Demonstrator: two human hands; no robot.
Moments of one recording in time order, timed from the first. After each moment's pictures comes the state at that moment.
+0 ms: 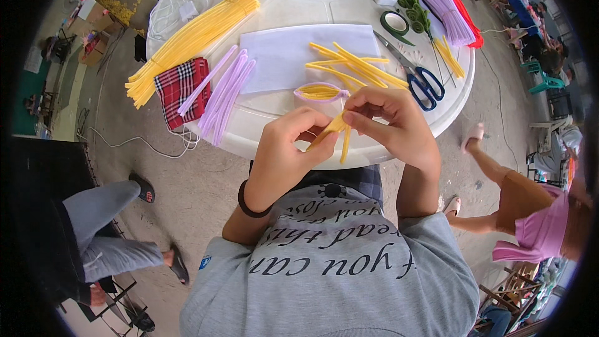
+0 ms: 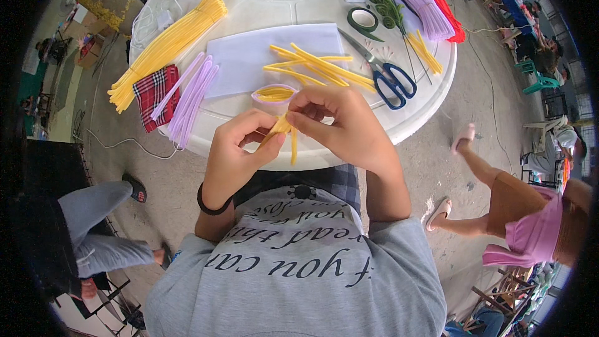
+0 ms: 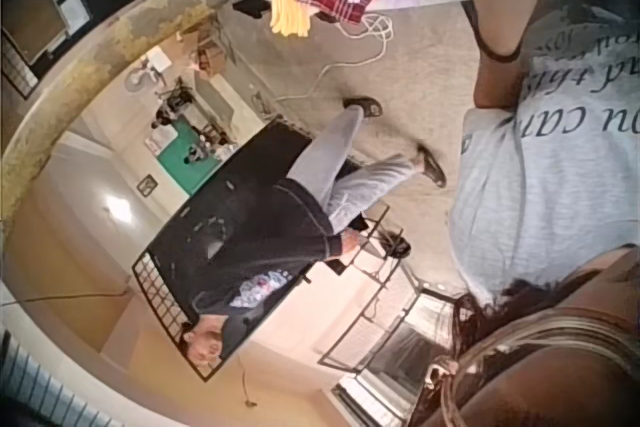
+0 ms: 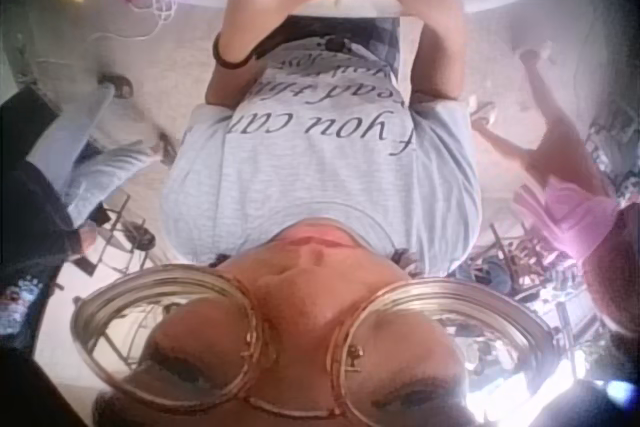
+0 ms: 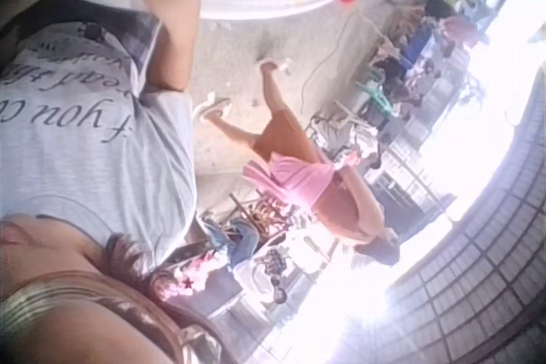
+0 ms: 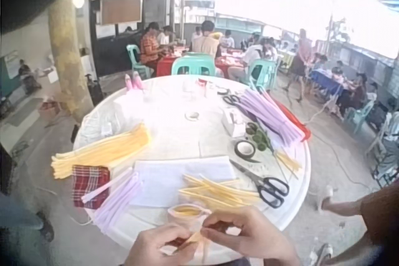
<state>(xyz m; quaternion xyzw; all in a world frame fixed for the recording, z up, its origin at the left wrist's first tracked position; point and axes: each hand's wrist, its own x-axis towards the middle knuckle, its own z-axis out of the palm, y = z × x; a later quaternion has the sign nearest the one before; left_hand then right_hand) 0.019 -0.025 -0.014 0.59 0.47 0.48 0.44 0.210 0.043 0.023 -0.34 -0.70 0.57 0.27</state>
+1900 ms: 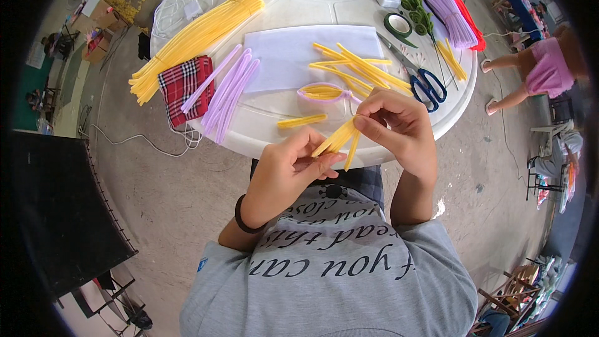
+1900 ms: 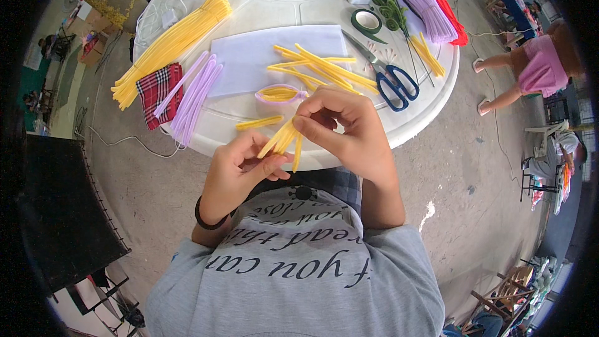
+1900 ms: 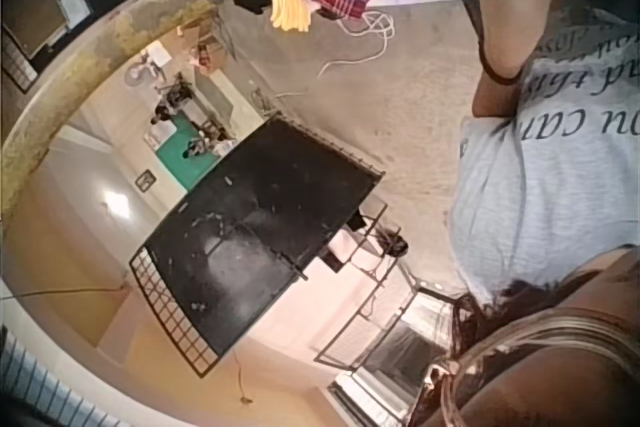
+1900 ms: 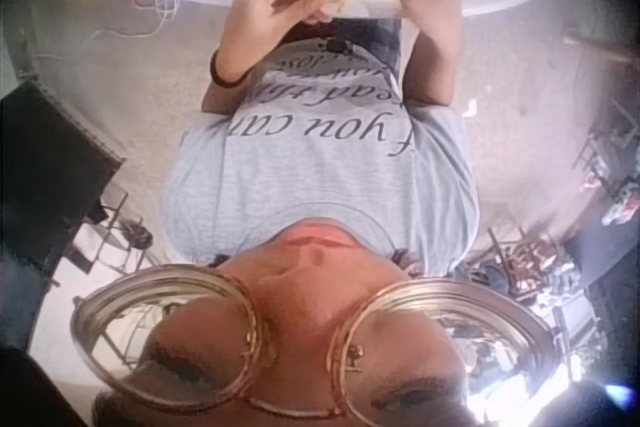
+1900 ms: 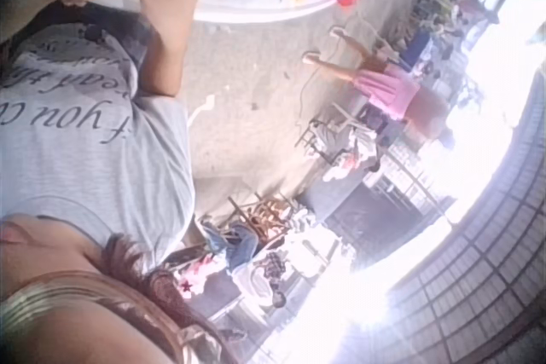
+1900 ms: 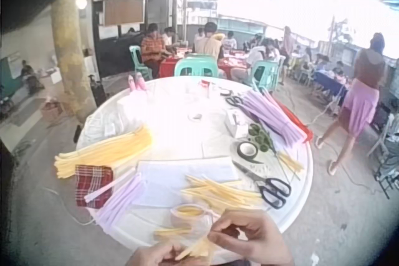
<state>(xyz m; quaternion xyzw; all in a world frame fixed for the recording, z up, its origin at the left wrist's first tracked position) 0.020 -0.054 0.000 0.46 0.46 0.45 0.61 0.210 0.030 0.018 -0.33 -0.66 0.55 0.38</state>
